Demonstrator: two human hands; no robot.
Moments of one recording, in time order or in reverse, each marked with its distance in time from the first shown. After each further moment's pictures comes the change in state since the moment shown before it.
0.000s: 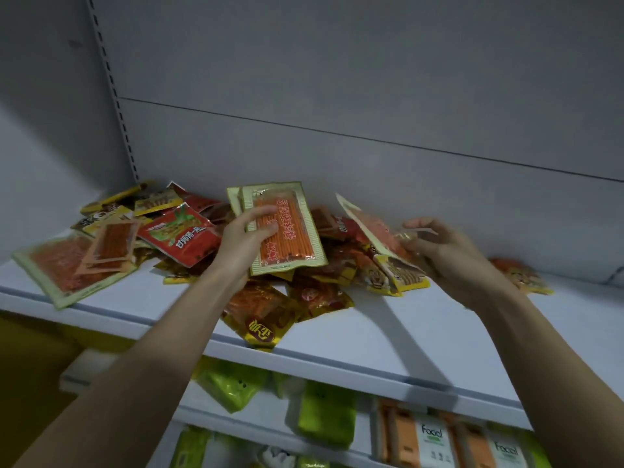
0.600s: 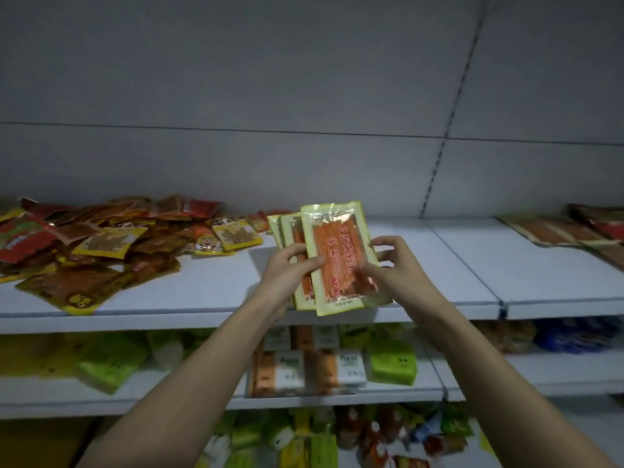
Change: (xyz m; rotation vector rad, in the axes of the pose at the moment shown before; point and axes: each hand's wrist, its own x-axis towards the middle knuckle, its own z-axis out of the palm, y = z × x) left_hand -0.194 -0.051 0.315 0.086 -0.381 -0.127; right_hand -0.178 0.060 -0.238 -0.121 0.207 -0.002
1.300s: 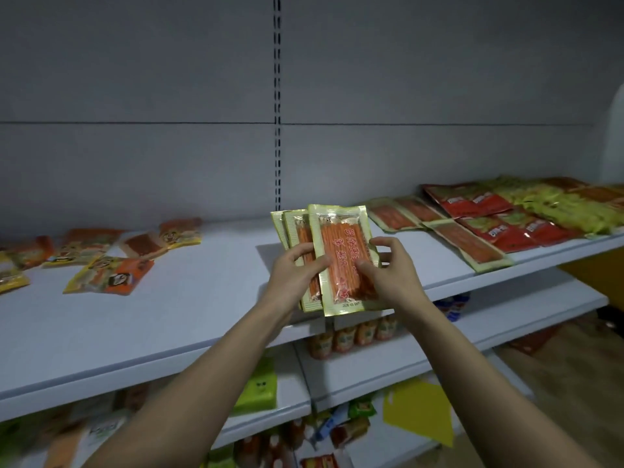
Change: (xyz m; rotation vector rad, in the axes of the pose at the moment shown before) left_hand 0.060 -0.023 0.334 -0.051 -0.235 0.041; right_hand 0.027 0.083 -0.284 0.036 0.384 0.113
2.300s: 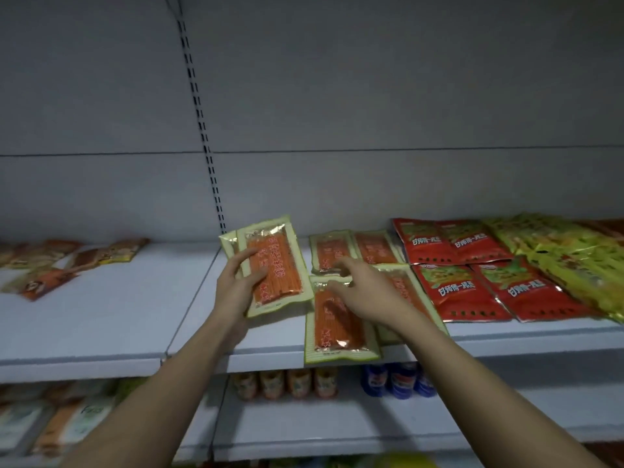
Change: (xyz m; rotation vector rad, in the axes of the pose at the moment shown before) left_hand 0.083 -0.020 0.187 -0.220 0.493 0.024; right_hand 0.181 0.037 -0.207 -0.714 -0.491 -0.414
